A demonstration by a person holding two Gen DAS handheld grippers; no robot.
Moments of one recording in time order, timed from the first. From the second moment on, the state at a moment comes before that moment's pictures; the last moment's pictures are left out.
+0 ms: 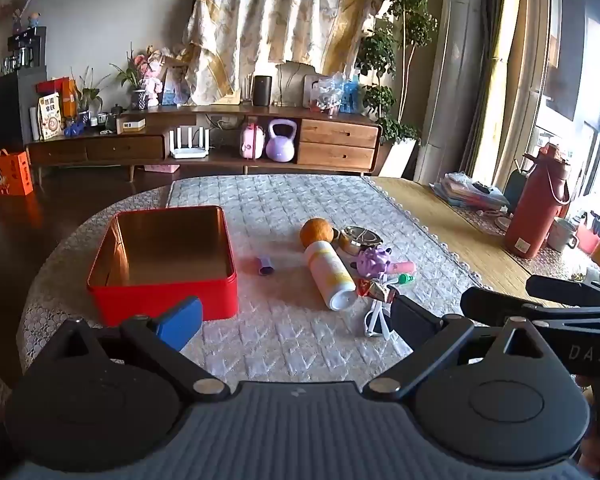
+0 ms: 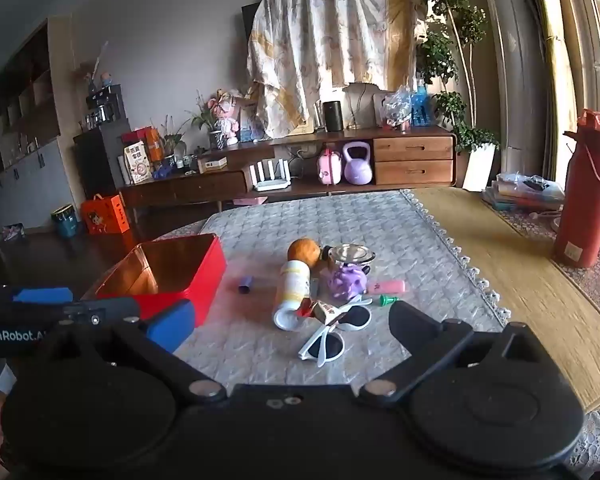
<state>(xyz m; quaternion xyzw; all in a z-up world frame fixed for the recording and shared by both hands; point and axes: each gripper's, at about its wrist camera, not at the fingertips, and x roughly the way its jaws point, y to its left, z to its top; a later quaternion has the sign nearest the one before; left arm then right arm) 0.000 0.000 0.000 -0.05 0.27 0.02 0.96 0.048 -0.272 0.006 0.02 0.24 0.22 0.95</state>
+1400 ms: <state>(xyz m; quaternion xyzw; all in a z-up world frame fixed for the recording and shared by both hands) 0.007 0.007 -0.010 -0.07 0.28 0.01 0.96 0.045 -0.269 0.007 0.02 0.24 0.23 0.94</state>
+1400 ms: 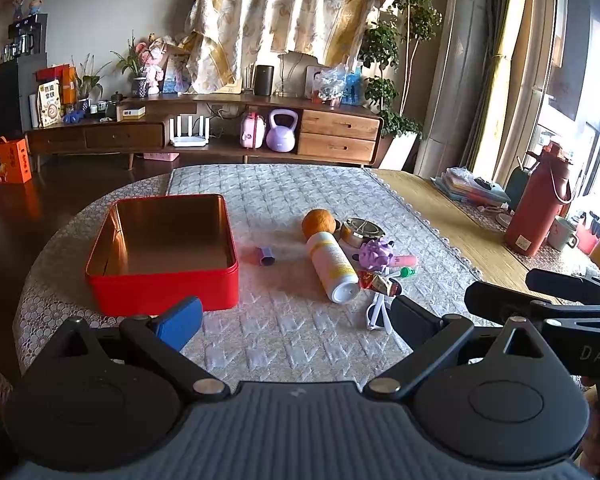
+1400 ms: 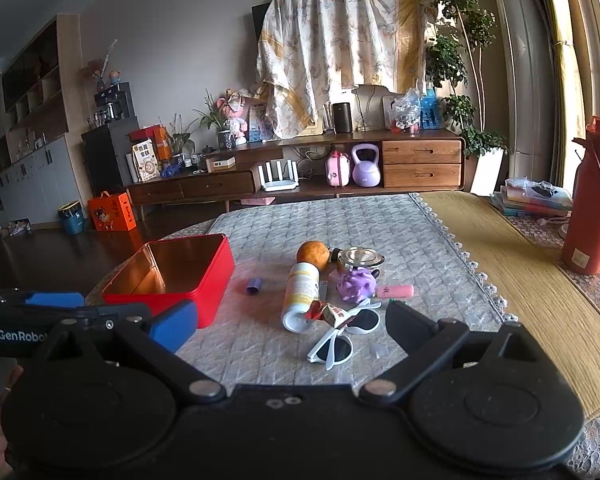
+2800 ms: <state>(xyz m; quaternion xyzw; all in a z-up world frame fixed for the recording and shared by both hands) 0.128 -0.001 -0.038 -0.06 0.34 -0.01 0.94 0.132 -0.263 -0.044 -0.07 0.30 0.28 0.91</state>
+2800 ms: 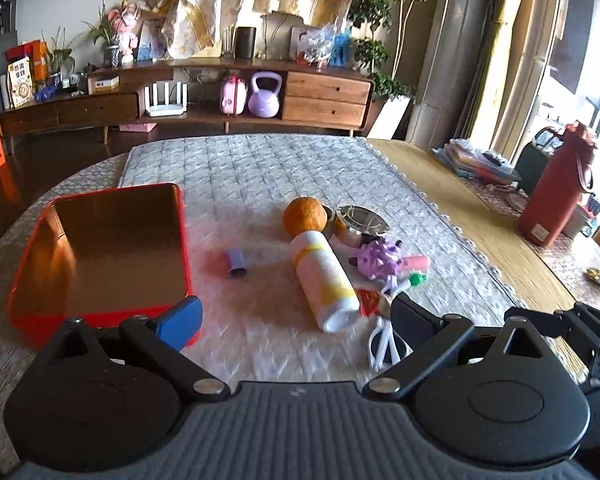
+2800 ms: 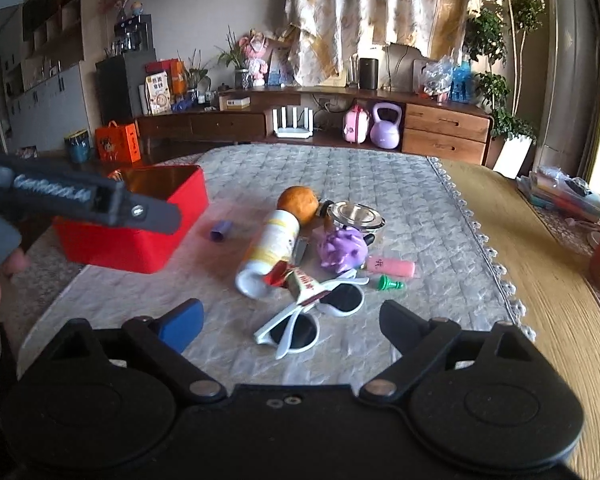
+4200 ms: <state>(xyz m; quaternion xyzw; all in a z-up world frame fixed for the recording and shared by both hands) 0.259 -0.021 -0.116 -0.07 0.46 0.00 0.89 0.195 -0.236 -0.073 -0.18 0.31 0.33 0.87</state>
